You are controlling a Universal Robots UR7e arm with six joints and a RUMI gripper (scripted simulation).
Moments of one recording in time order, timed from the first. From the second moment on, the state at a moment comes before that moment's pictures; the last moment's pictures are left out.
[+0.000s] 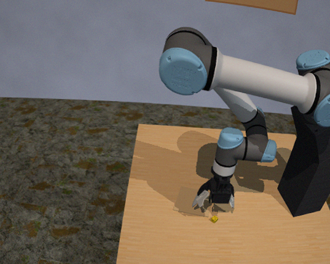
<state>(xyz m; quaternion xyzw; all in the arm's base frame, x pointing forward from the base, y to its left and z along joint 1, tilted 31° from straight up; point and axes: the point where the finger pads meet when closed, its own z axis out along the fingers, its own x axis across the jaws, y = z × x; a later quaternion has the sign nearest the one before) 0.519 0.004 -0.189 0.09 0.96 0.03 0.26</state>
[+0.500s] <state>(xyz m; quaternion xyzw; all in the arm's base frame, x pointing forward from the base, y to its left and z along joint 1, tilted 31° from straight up) 0.503 0.004 -0.162 0.09 0.96 0.03 0.26</state>
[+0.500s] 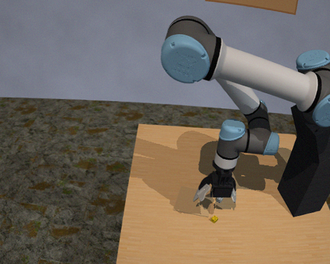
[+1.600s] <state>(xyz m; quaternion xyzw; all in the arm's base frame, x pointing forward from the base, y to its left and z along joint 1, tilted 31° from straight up) 0.462 0.003 -0.092 0.09 0.96 0.03 0.26</state>
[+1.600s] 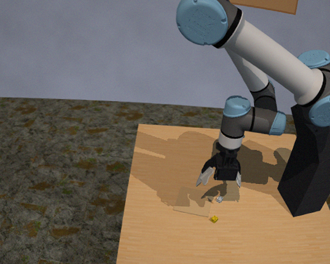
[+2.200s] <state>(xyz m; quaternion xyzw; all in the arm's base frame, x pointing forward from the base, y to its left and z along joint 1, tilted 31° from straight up) 0.463 0.011 -0.094 0.01 0.96 0.01 0.26</state>
